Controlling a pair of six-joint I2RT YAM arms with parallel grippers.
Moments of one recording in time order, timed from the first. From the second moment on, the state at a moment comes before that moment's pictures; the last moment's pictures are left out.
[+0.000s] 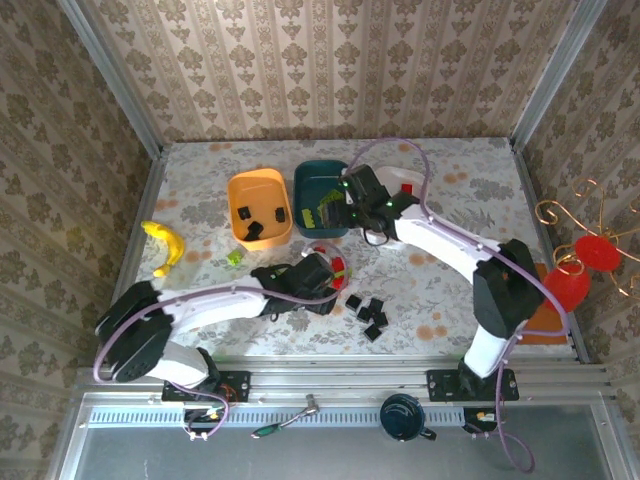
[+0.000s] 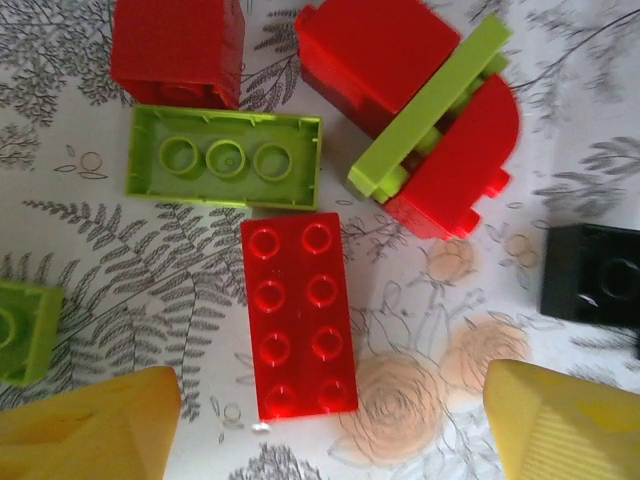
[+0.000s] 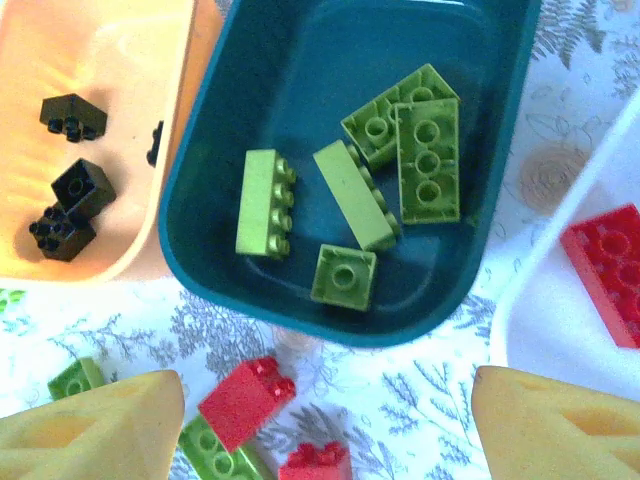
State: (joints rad) left arm -1.05 1.48 0.82 -0.44 -0.22 -0.50; right arm 0.60 1.69 1.31 -0.45 0.06 0.40
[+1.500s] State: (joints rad) left arm -0.82 2.43 2.25 -0.57 0.12 -0.40; right arm 0.52 0.85 0.67 -0.43 0.17 0.55
